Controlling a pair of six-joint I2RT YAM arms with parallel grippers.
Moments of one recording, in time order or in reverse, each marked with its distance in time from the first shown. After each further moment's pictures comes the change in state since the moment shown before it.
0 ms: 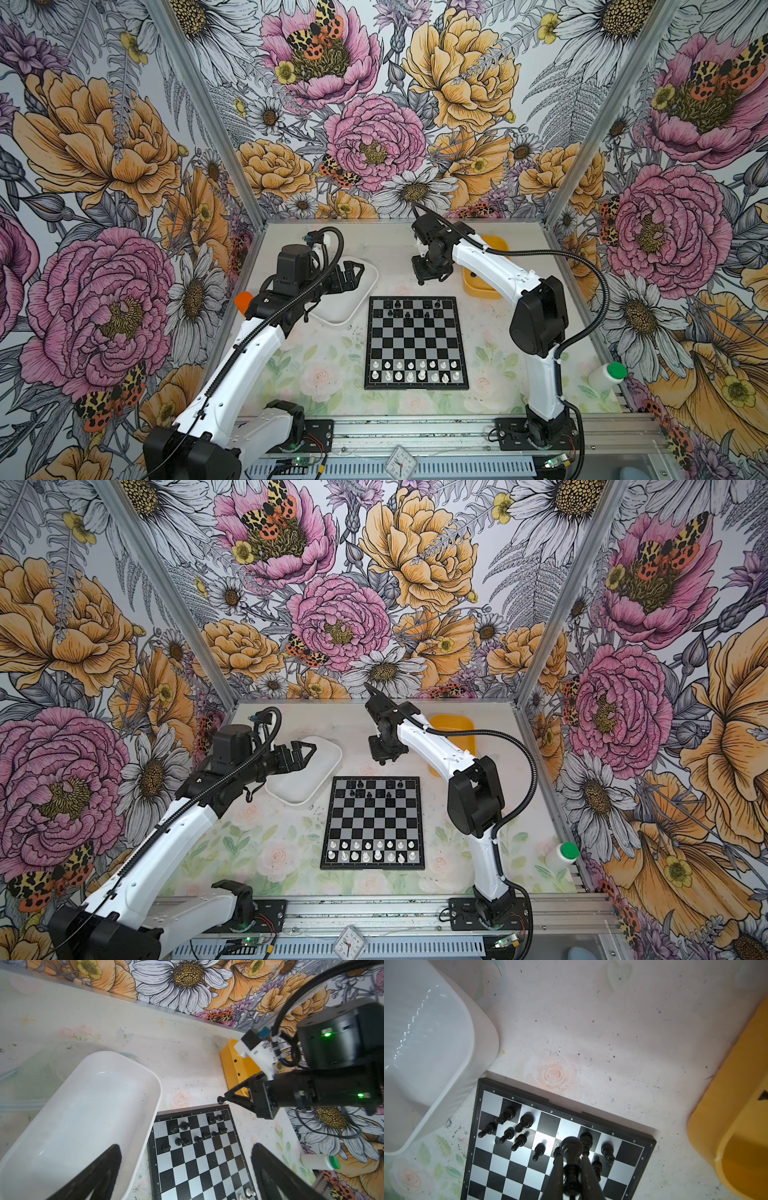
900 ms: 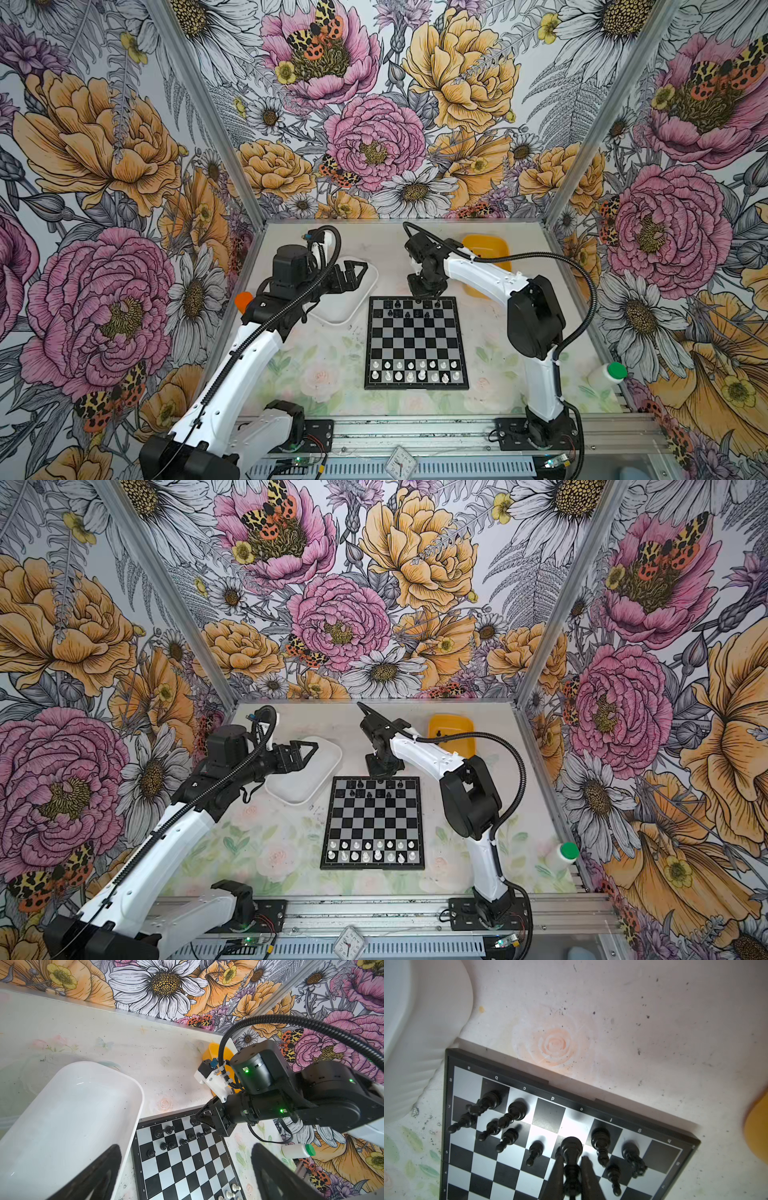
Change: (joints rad) left arm 0.000 -0.026 0.000 0.033 0.067 0.001; right arm 0.047 0.000 -0.171 0.093 -0.016 0.025
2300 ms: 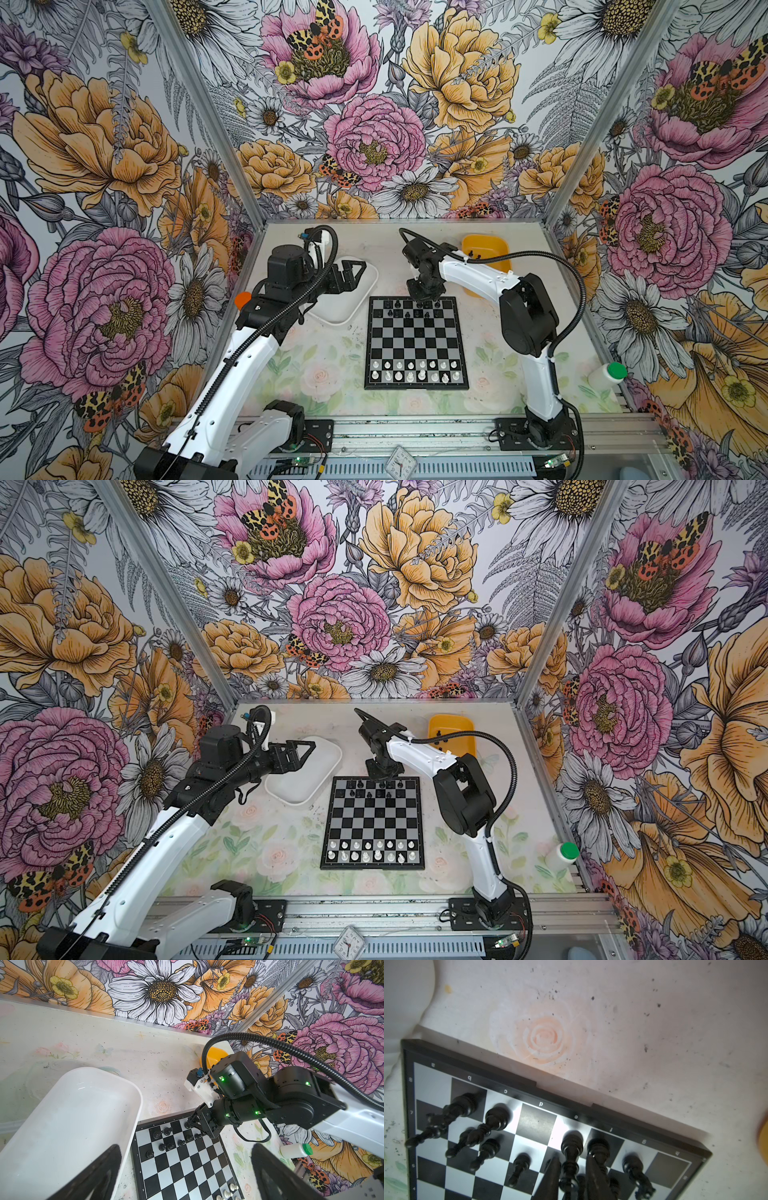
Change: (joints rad) left arm 0.002 -0.032 0.020 -0.026 -0.001 0.008; right arm 0.005 0.045 -0.011 0.013 0.026 -0.024
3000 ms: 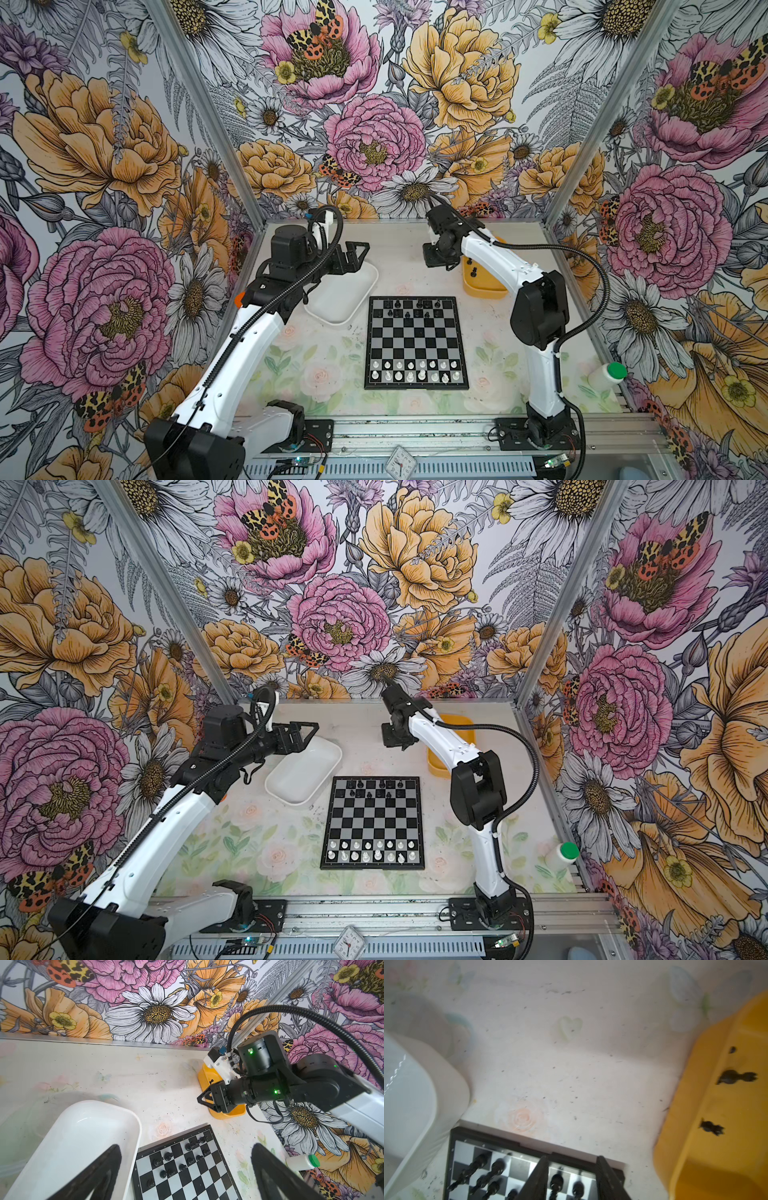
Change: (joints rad) left arm -0.024 0.171 0.168 0.051 0.000 0.045; right arm -0.214 -0.003 0.219 0.000 0.044 -0.023
